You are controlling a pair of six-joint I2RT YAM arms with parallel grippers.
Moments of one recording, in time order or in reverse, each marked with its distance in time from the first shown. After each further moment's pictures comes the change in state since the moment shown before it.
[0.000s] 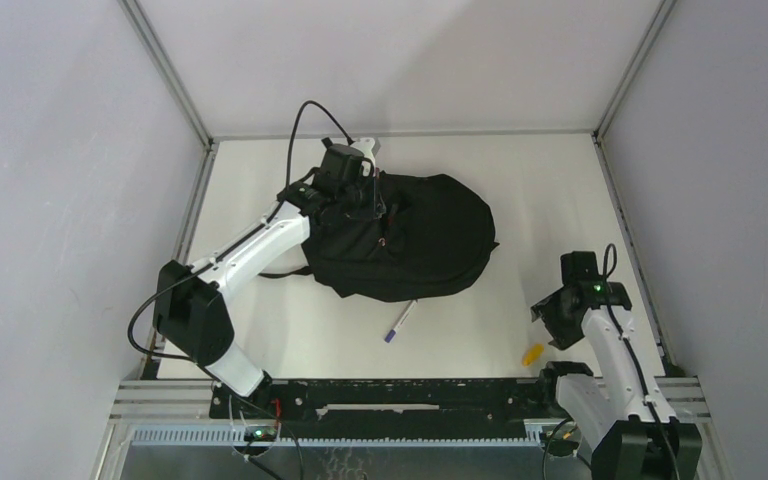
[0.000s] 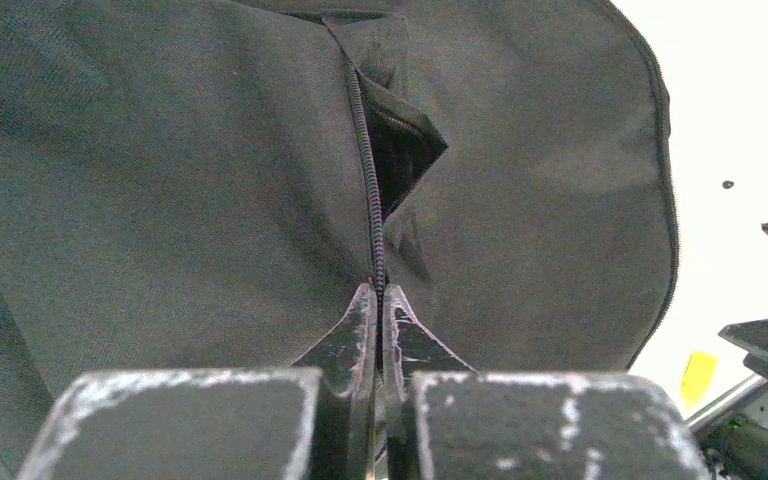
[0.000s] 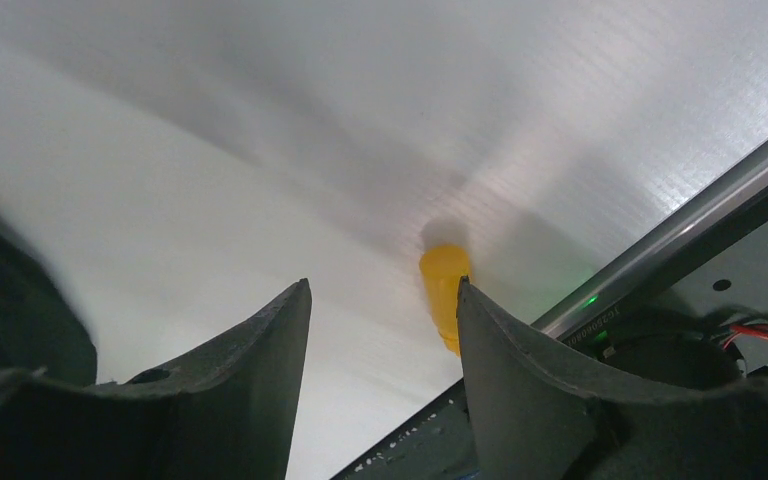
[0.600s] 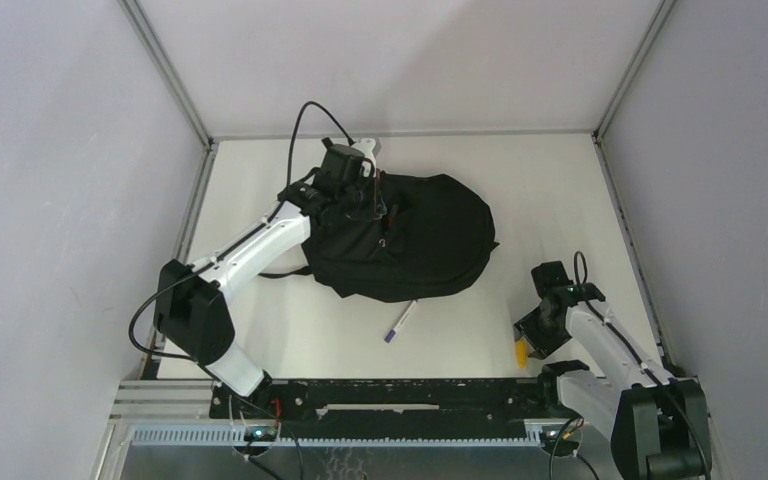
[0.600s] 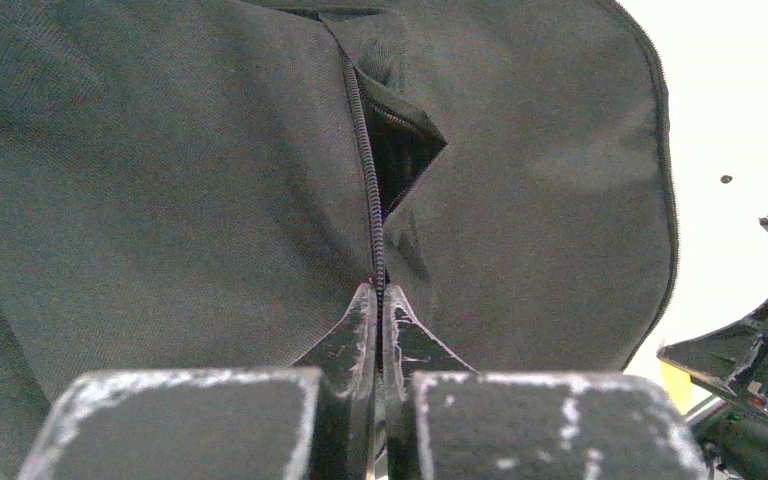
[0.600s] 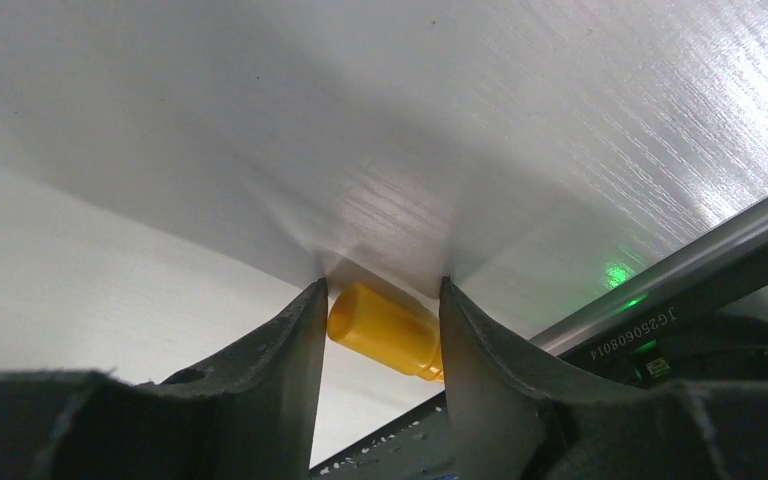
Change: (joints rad) left arm 0.001 0.005 0.000 -0.003 0.011 0.000; right arm 0.197 0.110 -0.135 0.105 -0.050 0.142
